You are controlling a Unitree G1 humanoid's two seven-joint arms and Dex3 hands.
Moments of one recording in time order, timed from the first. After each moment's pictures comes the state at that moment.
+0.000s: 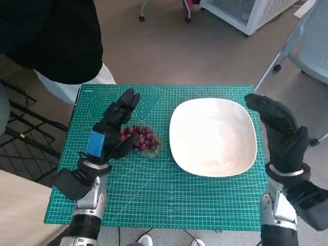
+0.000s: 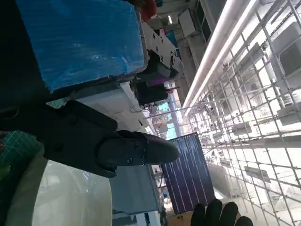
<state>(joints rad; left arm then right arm) -0.40 0.11 0.13 0.53 -0.20 -0.72 -0.37 -0.45 -0.20 -0.19 0.42 0.35 -0.76 0.52</state>
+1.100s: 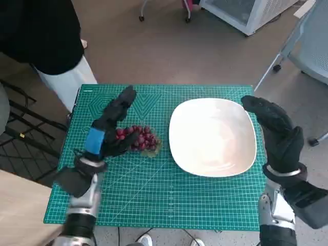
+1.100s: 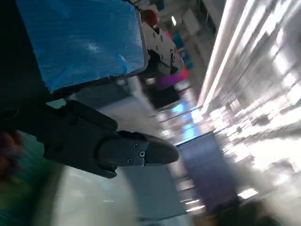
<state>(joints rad) -0.39 0.25 0.10 0.38 0.12 -0.57 -0.28 -0.46 -0.20 -0.18 0.44 0.35 -0.77 0.52</state>
